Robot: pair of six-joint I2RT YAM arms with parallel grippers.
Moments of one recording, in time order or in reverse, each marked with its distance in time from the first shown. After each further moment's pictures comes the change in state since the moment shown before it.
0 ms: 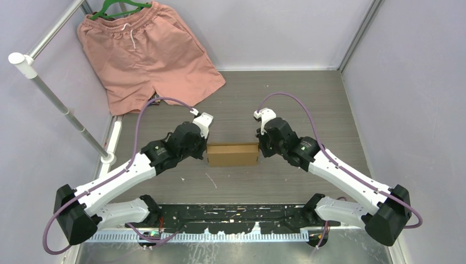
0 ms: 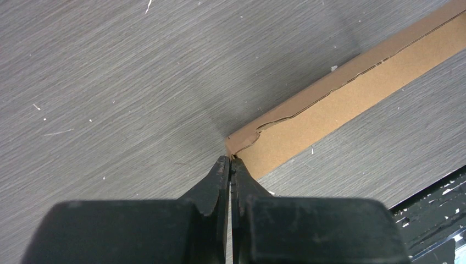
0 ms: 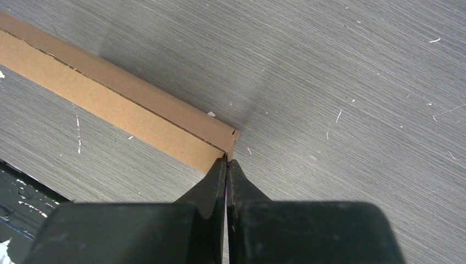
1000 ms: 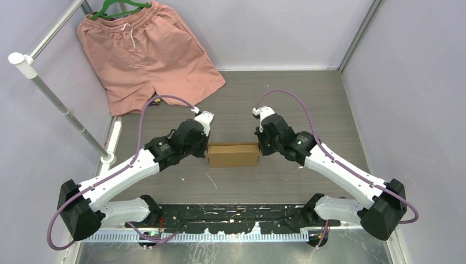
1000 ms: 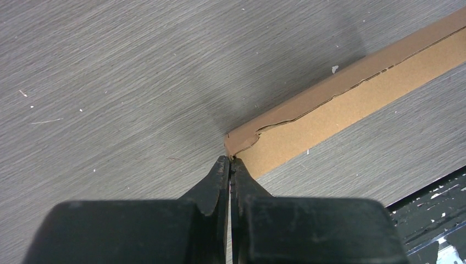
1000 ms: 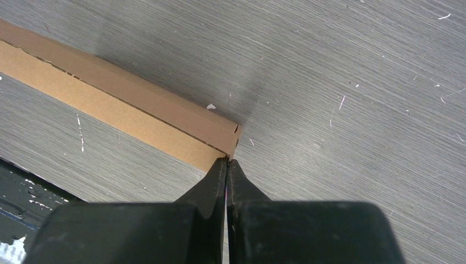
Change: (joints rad) left arm 0.003 0.056 0.046 -0.041 0.010 -0.059; right arm -0.002 0.063 0.070 -0.080 -0.004 0.050
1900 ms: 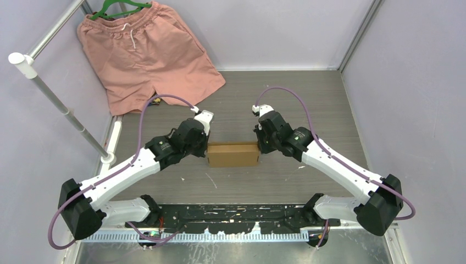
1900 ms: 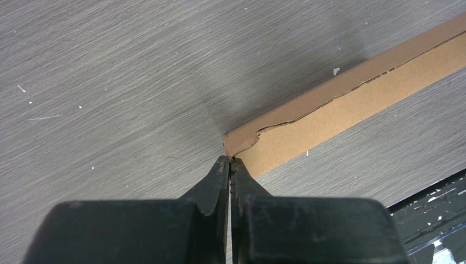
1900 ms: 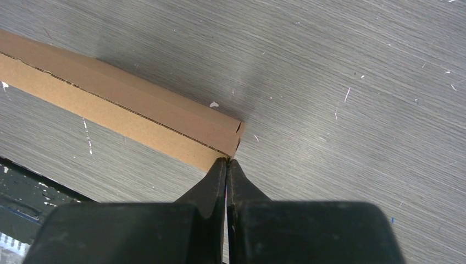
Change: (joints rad) left arm 0.004 0.012 0.010 -0.008 -0.002 -0.020; right arm -0.006 0.055 0.058 -0.051 -0.005 0.055
